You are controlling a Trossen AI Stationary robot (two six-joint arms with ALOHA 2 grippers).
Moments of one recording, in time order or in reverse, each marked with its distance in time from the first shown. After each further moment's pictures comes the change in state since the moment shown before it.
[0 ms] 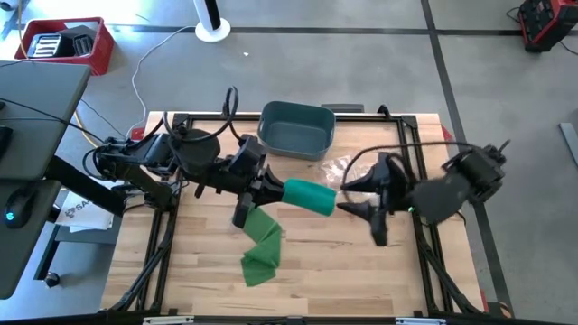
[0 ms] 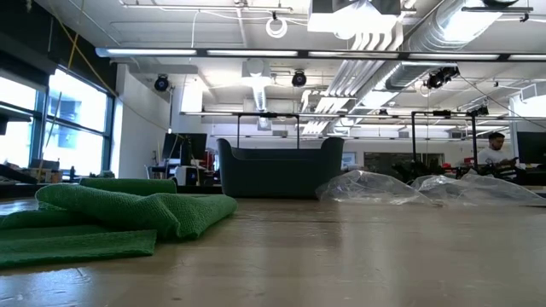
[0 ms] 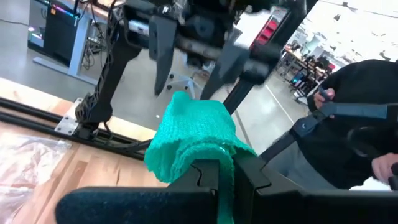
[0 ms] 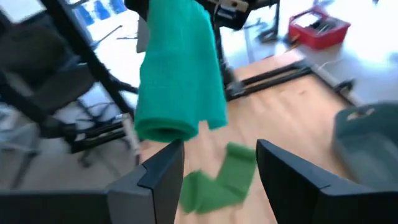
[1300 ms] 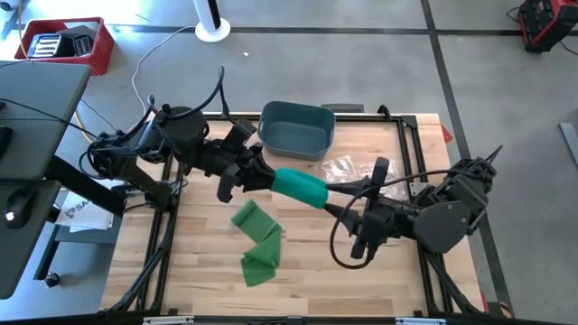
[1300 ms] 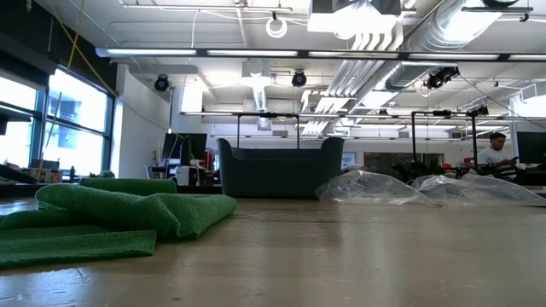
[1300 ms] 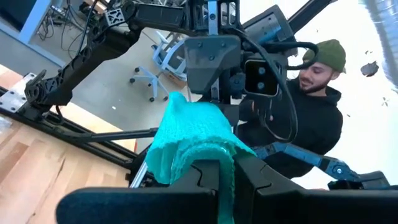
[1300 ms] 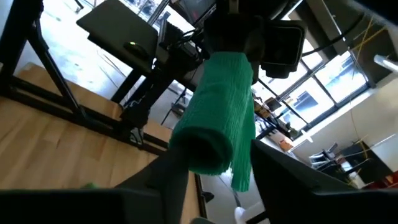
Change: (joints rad) left arm 0.077 -0.045 0.001 0.038 0.172 -0.253; right arm 0.067 0.105 0.000 0.387 0.358 -1.085
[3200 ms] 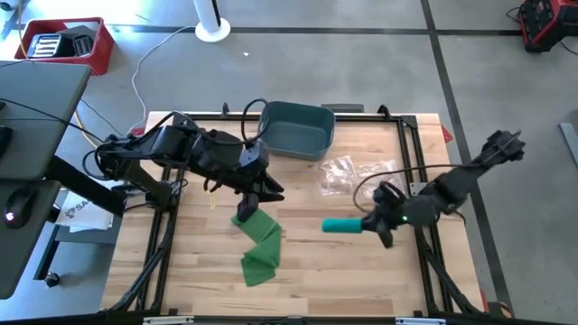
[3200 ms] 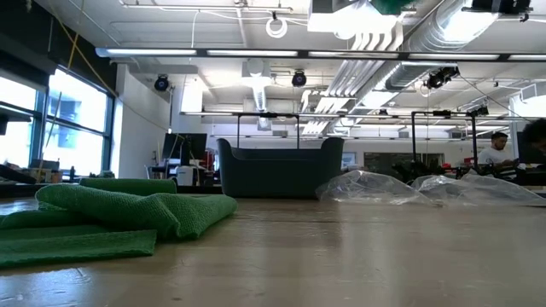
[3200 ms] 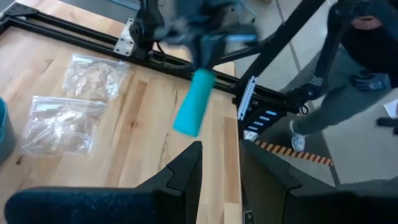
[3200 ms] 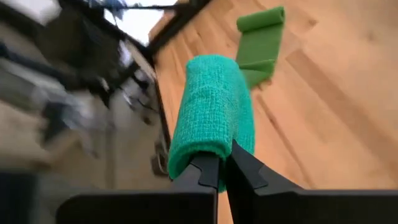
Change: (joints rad) left arm 0.008 0.047 0.000 -0.429 -0.107 0.325; right arm -0.064 -0.765 -1.402 0.302 -0.645 1.535
